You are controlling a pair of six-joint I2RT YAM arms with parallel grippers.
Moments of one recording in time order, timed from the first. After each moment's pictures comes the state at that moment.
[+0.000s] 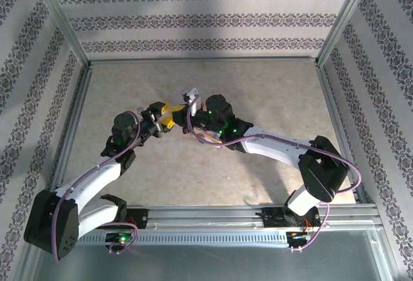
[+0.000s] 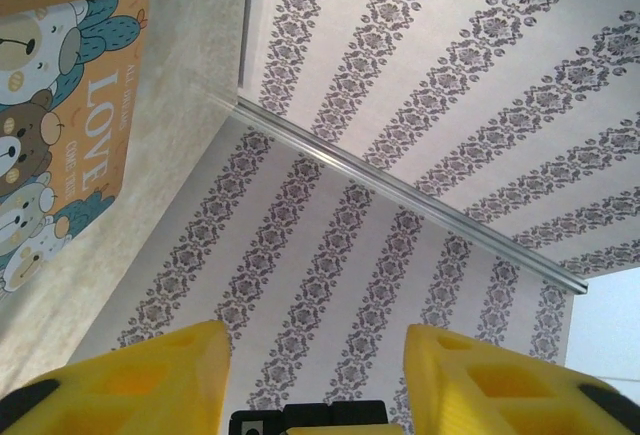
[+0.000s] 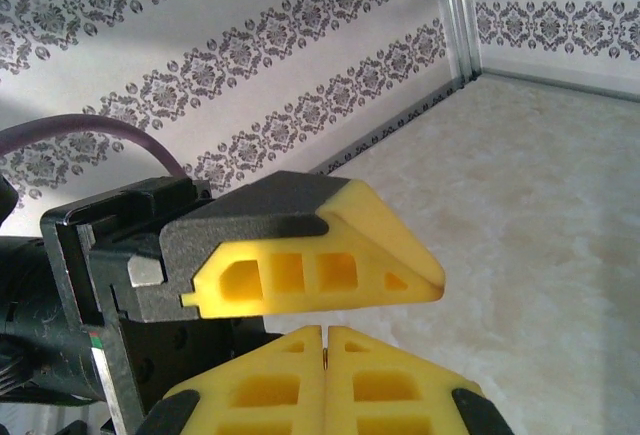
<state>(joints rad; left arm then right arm) -0.30 1.07 0.48 0.48 0.38 -1.98 0.84 1.59 1.05 0.37 -0.31 0.33</state>
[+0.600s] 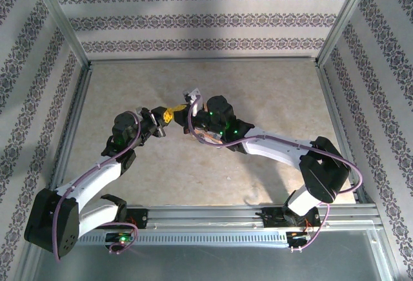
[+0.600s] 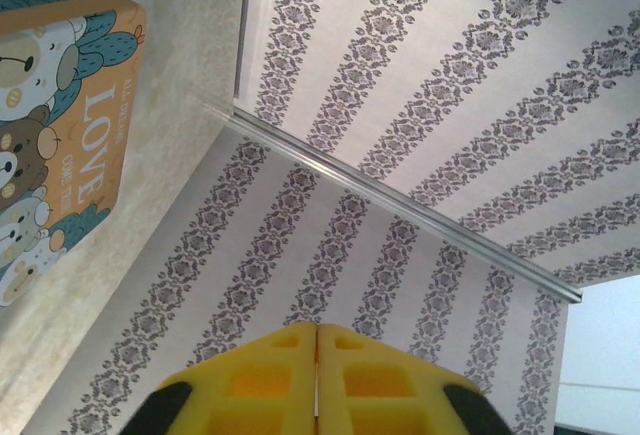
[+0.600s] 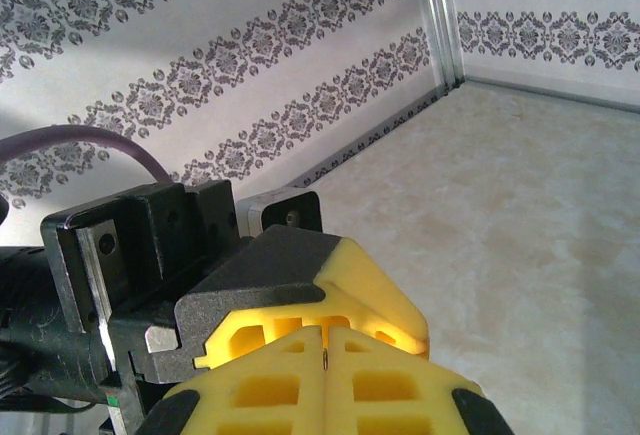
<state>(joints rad) -0.30 1.08 0.48 0.49 0.35 -1.98 0.84 1.58 1.03 0.38 -0.27 0.33</state>
